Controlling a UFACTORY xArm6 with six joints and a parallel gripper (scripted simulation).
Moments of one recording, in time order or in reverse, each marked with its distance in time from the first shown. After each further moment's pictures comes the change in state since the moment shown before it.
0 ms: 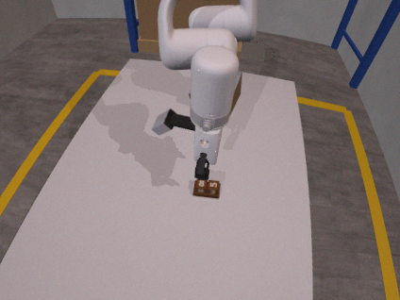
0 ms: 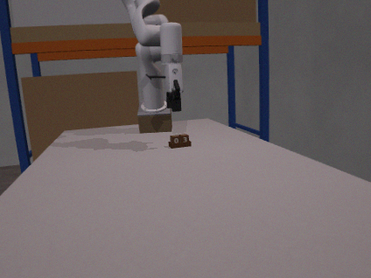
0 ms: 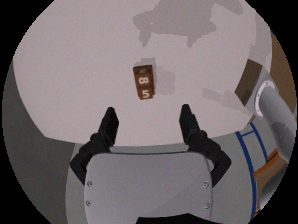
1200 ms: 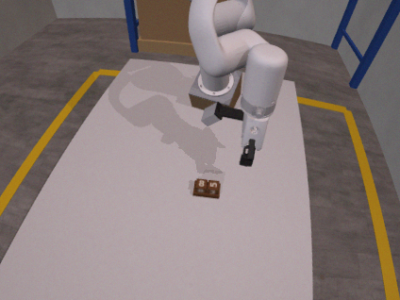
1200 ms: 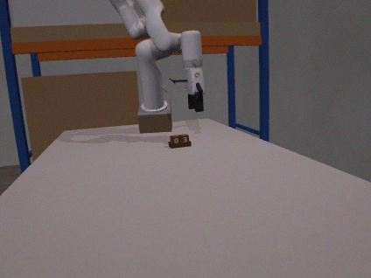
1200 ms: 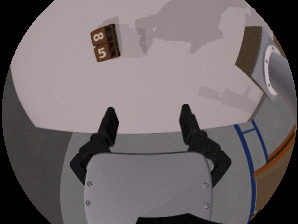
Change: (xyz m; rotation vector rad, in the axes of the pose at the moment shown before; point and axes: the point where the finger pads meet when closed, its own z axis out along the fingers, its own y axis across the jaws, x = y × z) arm -0.102 0.069 0.018 0.015 -0.044 -0.007
